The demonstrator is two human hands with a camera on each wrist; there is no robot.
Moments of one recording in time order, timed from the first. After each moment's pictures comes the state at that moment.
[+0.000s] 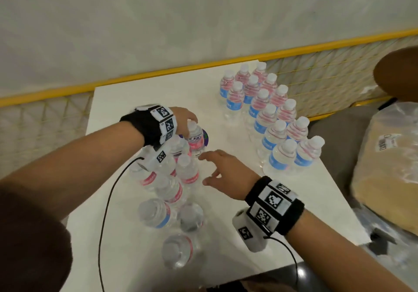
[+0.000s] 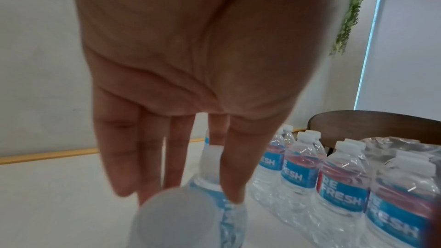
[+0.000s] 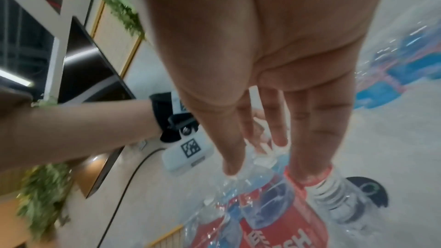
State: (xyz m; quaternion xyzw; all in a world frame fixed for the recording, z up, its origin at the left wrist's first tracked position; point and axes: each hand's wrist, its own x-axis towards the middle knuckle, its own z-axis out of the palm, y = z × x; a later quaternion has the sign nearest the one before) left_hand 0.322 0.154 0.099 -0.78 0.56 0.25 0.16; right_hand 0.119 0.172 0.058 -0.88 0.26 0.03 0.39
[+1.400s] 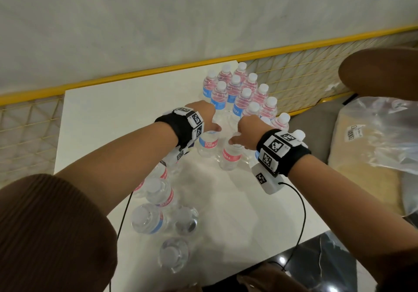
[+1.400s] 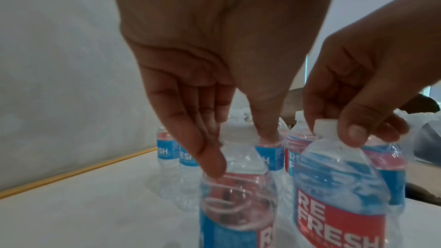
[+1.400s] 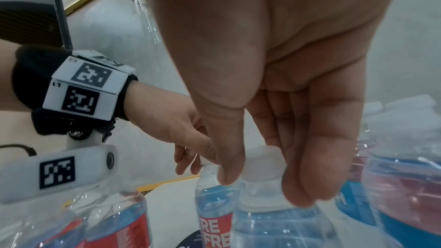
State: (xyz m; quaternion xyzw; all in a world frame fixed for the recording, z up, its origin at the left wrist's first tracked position) left_hand 0.272 0.107 0.078 -0.75 0.65 0.14 0.08; right_hand 0.116 0.081 0.083 -0.86 0.46 0.14 0.16
